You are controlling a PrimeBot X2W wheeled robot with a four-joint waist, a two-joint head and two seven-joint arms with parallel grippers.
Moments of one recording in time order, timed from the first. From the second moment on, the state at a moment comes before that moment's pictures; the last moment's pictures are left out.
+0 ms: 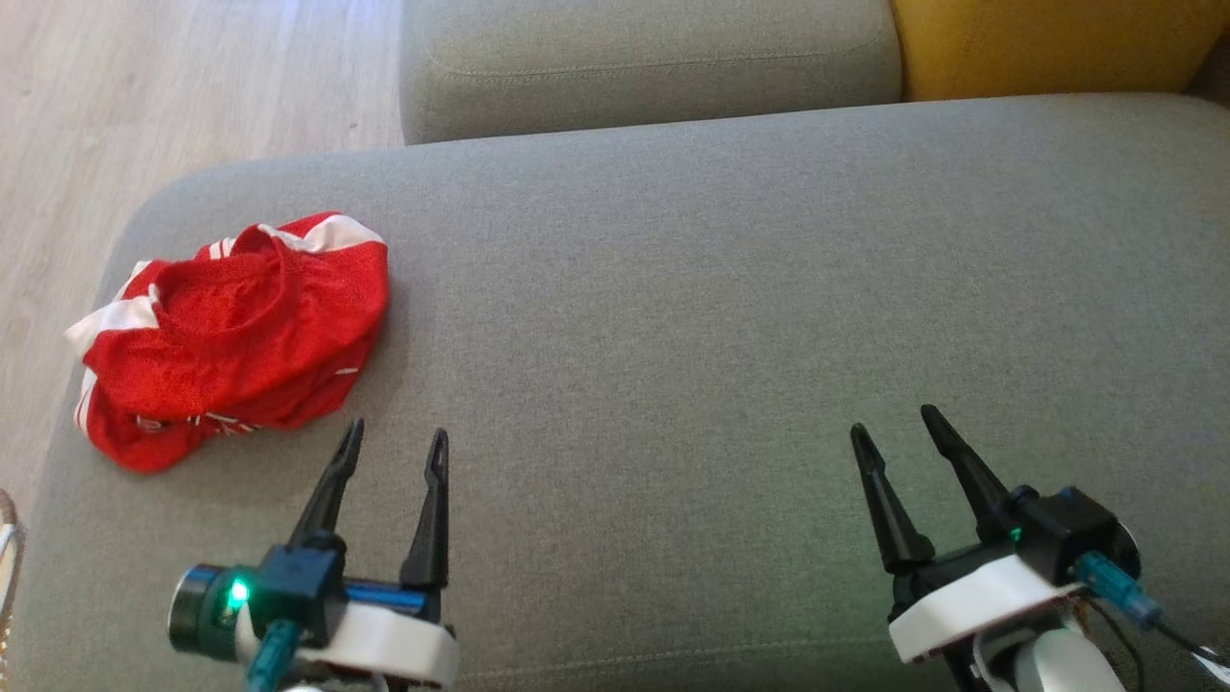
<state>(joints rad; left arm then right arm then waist) 0.09 0.14 -0.30 -0.02 -0.11 0.11 -0.25 0.01 -0.04 0.06 0.17 0.14 0.13 -0.24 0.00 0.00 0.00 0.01</state>
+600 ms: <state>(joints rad) 0.12 0.09 -0.24 0.02 -0.08 0.06 -0.25 0.01 -0.04 0.06 0.16 0.11 0.13 -0.25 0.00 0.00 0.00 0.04</state>
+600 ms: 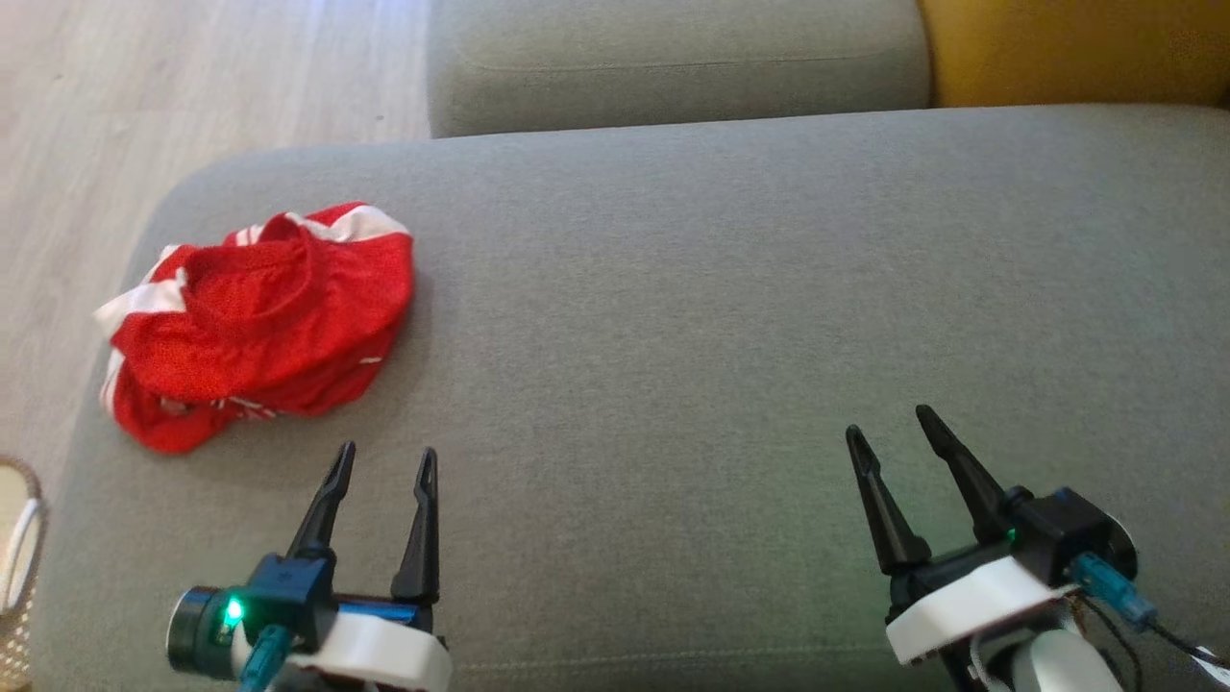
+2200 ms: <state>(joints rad) -0.69 0.20 -0.06 0.51 -0.22 -0.12 -0.07 -0.15 -0.04 0.09 0.11 0.05 0.13 -0.25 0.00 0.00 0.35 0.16</state>
